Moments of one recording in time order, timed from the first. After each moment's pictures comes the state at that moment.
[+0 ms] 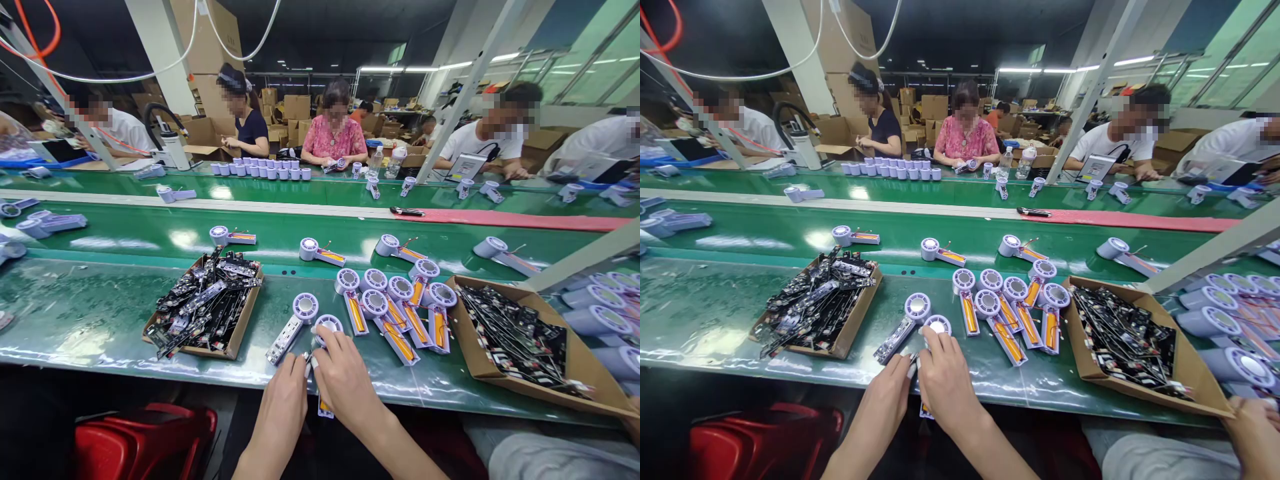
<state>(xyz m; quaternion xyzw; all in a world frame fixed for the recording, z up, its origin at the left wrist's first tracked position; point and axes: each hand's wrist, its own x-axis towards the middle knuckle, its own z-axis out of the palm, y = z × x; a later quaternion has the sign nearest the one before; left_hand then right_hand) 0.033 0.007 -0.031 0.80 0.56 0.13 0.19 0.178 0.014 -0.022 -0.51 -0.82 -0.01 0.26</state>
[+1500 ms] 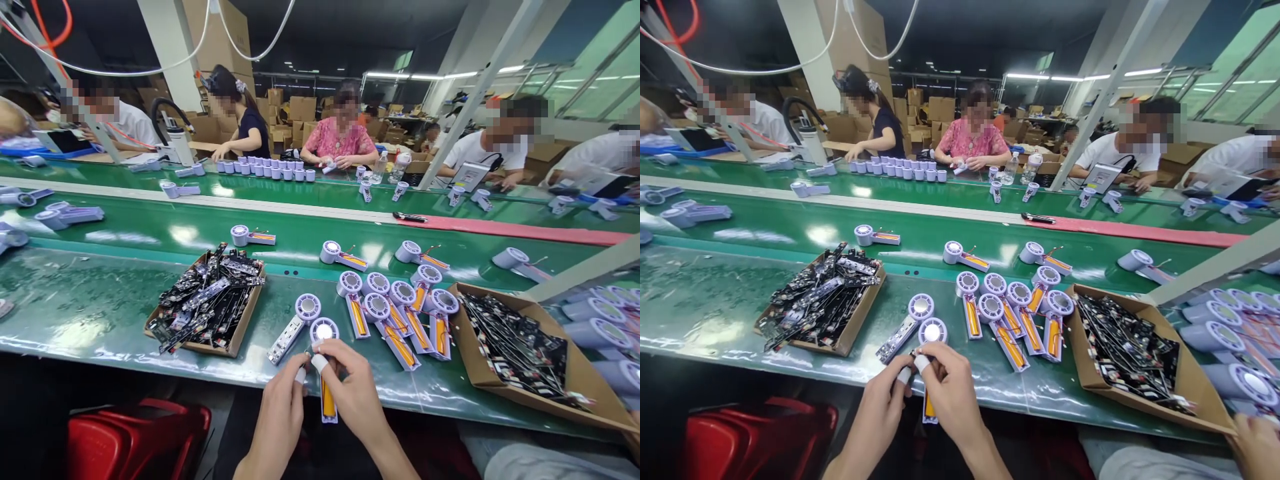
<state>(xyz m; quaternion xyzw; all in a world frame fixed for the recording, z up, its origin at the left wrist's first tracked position) 0.026 -0.004 -0.023 0.67 0.54 0.31 0.40 0.175 0.006 -0.017 -0.53 -0.59 0.38 0.48</state>
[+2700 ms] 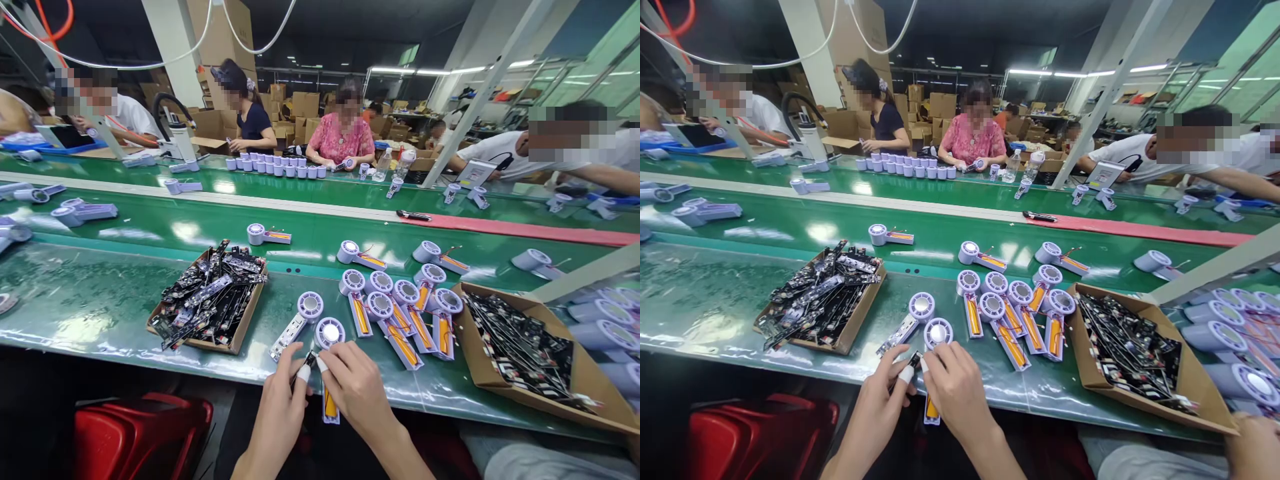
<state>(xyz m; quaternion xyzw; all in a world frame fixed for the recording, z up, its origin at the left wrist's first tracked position) 0.027 -0.006 -0.020 0.57 0.55 0.34 0.50 0.188 0.007 -0.022 -0.49 -0.80 0.03 0.33</state>
